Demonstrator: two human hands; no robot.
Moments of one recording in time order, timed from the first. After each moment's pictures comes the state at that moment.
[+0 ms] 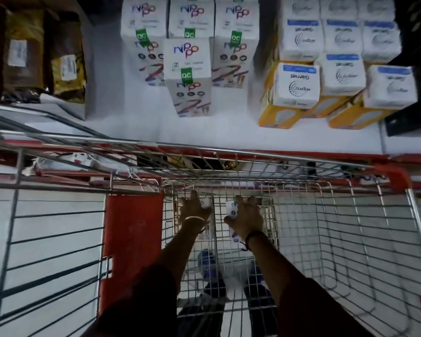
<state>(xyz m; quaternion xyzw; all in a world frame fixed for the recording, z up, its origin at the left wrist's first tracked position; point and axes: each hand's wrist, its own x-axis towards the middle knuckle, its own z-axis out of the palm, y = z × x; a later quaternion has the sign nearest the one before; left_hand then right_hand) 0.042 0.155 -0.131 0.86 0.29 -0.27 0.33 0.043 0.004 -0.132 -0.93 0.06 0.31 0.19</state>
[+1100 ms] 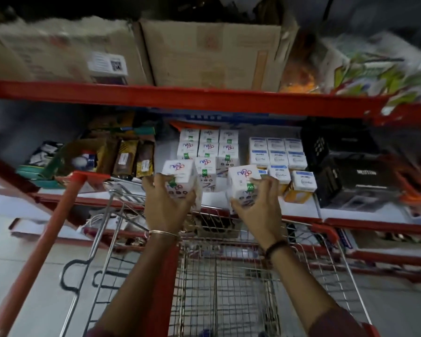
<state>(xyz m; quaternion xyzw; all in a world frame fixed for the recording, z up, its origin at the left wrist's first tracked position) 0.035 0.196 0.228 0.88 0.21 0.25 0.34 0.077 0.005 0.194 -0.92 -0.08 -0.17 0.35</state>
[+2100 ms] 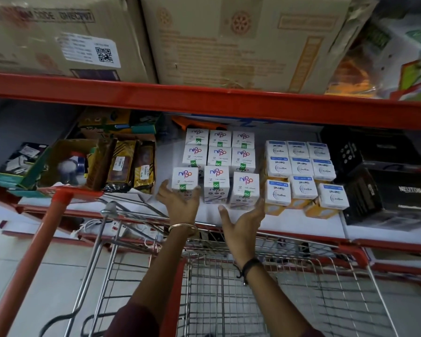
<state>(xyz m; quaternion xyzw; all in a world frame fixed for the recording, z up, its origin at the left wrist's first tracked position) 0.146 0.227 0.119 0.75 0.29 0.18 0.57 0.113 0.094 0.123 -0.84 0.12 -0.01 0.53</state>
